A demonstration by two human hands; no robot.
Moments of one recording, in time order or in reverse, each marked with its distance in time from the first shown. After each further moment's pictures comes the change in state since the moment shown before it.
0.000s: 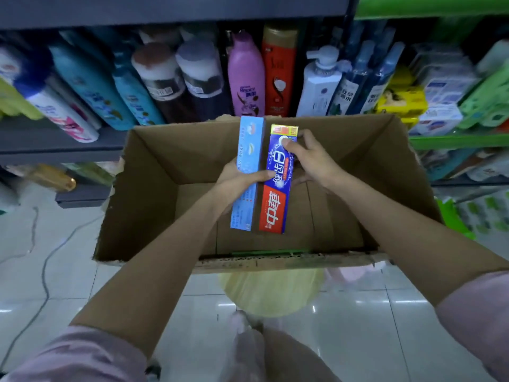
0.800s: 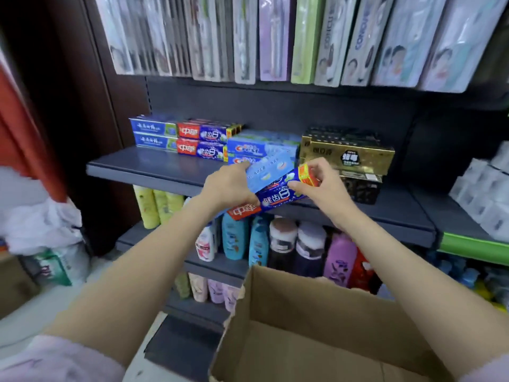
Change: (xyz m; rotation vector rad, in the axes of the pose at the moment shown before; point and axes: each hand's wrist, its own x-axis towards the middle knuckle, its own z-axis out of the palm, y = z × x) left_hand -0.131 0.235 -0.215 1.064 0.722 0.468; right_hand -0.014 -0.270 0.139 -0.203 -0.022 -0.773
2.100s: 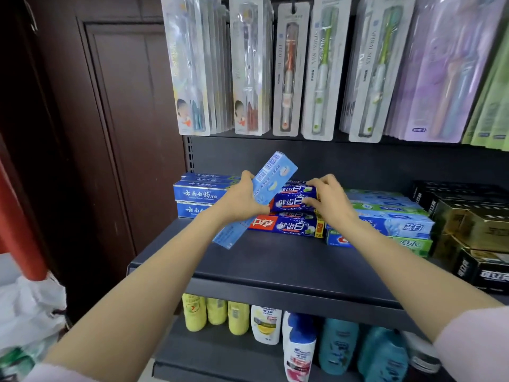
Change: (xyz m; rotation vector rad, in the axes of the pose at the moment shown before) left_hand 0.222 -0.258 -0.100 -0.355 -0.177 0.167; right_hand 0.272 -0.015 0.237 -0.878 0.124 -0.014
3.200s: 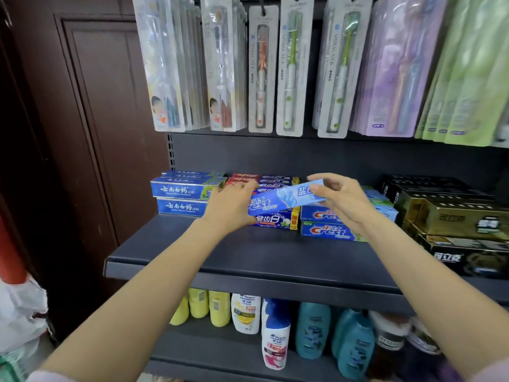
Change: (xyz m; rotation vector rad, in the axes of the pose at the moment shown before) left_hand -0.007 0.011 0.042 0.652 0.237 0.170; right_hand -0.052 0.028 -0.058 1.156 -0.058 0.180
